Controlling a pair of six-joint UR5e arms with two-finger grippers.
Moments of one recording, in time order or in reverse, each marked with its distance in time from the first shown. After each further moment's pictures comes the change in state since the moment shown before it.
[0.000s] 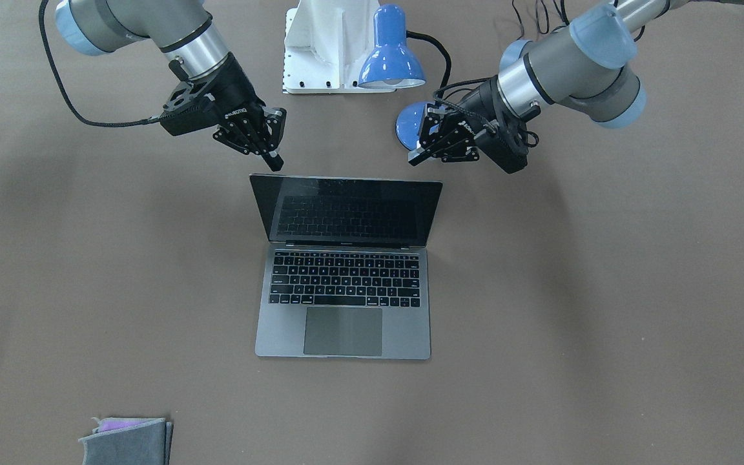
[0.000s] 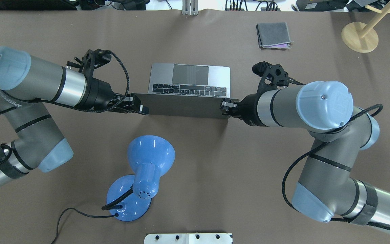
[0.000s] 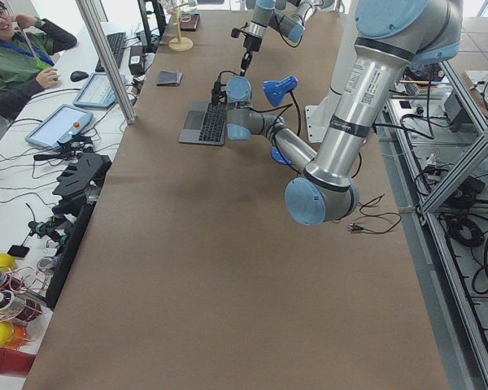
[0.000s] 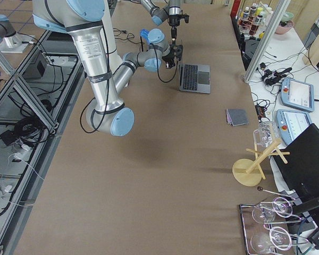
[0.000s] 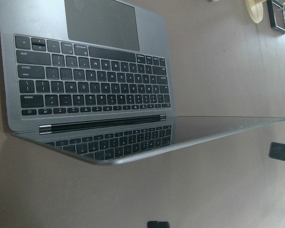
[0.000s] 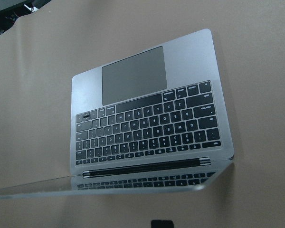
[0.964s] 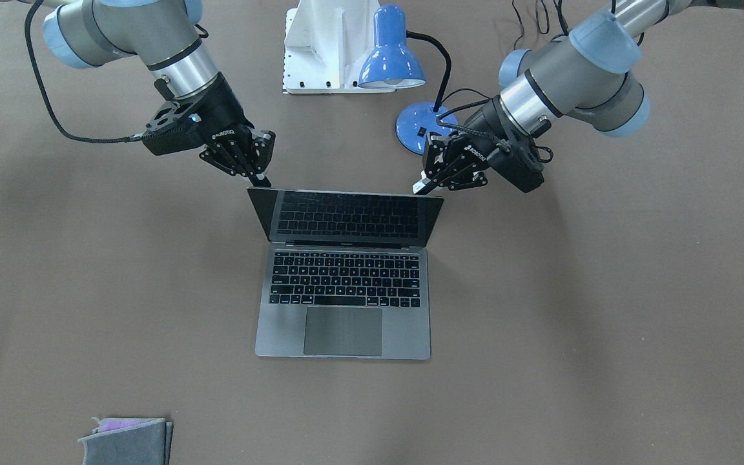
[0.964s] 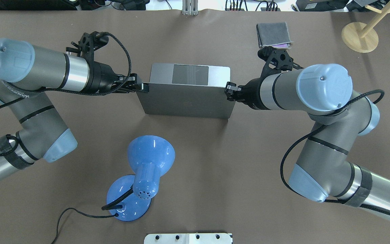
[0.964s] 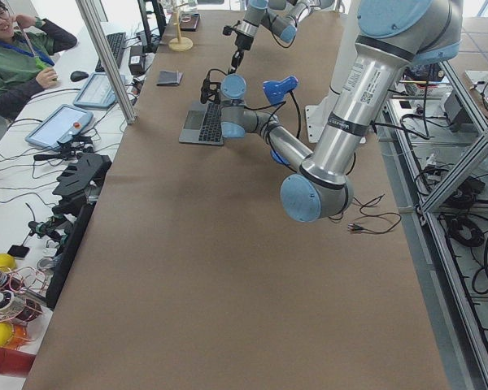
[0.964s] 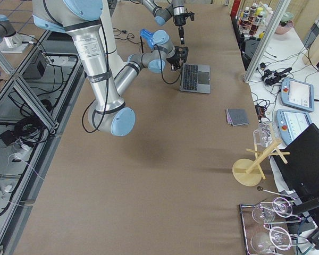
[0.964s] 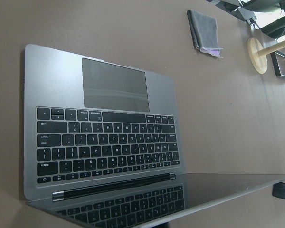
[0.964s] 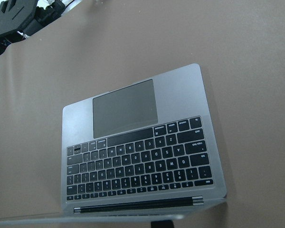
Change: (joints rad) left arm -0.023 -0.040 0.044 0.005 0.143 -0.005; right arm 0.069 0.038 -0.067 0.001 0.004 -0.004
